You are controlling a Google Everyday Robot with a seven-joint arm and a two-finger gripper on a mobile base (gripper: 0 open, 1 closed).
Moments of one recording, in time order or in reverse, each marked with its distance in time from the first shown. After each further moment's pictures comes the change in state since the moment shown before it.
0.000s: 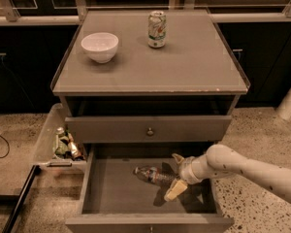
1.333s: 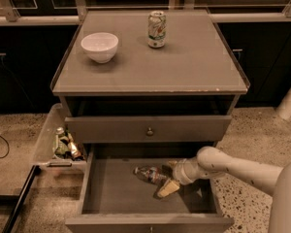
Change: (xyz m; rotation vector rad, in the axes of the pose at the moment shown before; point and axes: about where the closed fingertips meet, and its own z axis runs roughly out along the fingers) arm 0.021 -0.012 0.056 -0.043 0.022 0.085
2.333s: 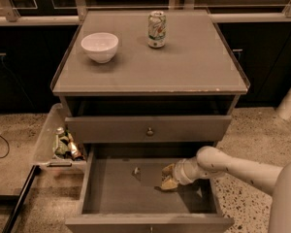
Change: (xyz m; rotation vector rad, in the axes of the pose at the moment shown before) arm 0.000 0.001 0.000 -0.002 0.000 0.001
